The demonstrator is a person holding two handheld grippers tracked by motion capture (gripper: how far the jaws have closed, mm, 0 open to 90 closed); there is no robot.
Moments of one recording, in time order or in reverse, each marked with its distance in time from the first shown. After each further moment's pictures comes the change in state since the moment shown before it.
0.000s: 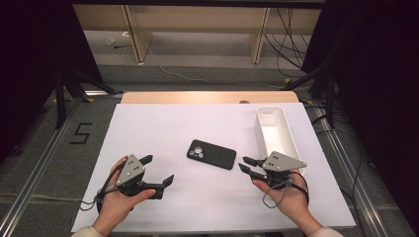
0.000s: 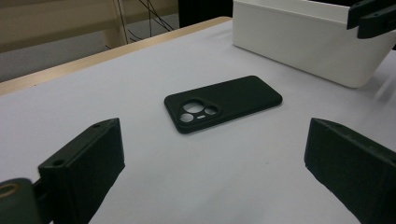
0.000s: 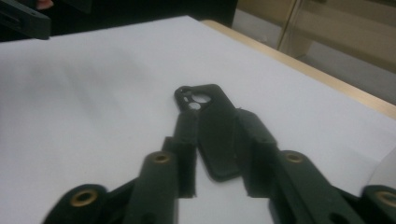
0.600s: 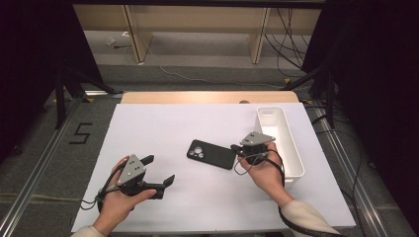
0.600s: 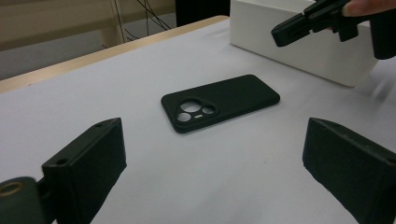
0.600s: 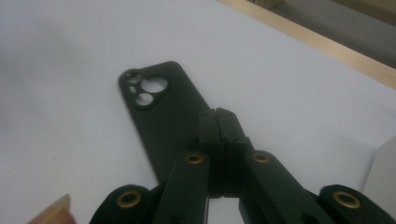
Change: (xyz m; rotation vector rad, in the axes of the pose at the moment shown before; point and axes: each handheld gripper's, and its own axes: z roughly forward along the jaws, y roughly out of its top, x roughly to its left) left arm 0.000 0.000 0.002 0.002 -0.010 0.004; right arm -0.026 0.019 0.071 0.204 -0.117 0.080
